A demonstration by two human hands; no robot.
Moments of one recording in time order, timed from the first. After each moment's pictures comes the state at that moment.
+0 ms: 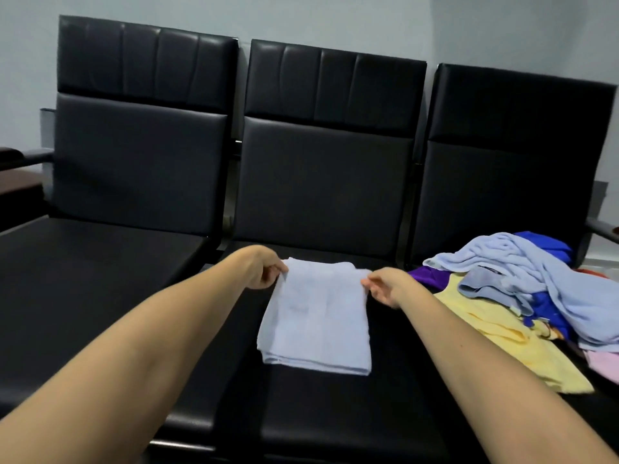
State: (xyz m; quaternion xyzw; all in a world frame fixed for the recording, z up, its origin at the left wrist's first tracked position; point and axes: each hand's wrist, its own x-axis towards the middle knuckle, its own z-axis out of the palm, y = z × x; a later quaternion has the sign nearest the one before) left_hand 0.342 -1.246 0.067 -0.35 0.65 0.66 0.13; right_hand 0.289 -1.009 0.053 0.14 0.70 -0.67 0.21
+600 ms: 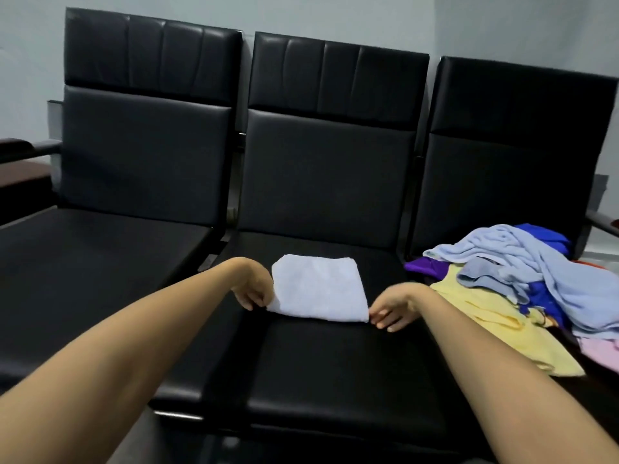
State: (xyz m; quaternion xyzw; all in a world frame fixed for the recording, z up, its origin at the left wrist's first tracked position) left_hand 0.374 -1.254 0.039 -0.20 0.86 0.39 0.28; right_hand 0.305 -0.976 0.037 0.04 0.85 -0.32 0.41
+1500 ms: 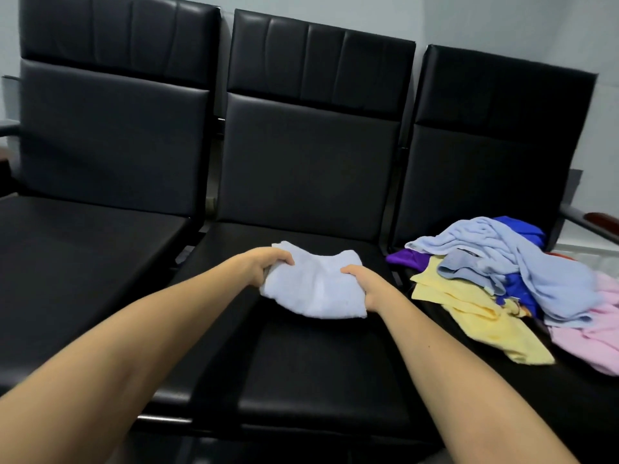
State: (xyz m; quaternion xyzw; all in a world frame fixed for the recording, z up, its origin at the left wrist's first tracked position) left_hand 0.353 -1.206 0.044 -0.26 0.69 0.65 0.18; right_hand 0.311 -1.004 0.024 0.13 0.73 -0.63 0.25
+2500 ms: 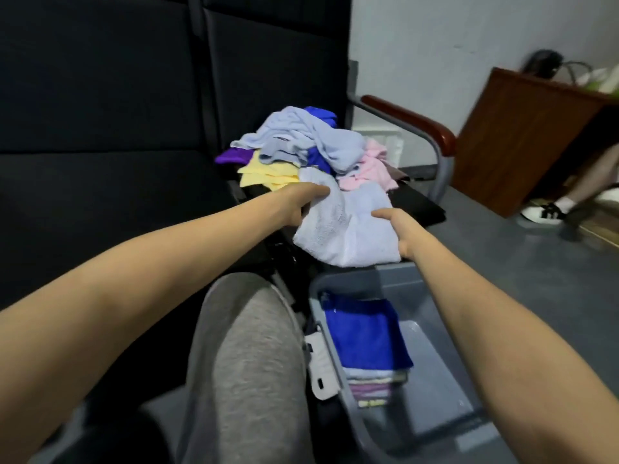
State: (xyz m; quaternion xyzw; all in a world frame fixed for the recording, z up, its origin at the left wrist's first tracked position) left_hand 0.469 -0.864 0.066 -0.01 0.66 0.69 0.30; right_hand 0.517 -0.676 0.036 0.28 0.68 -0.67 0.02
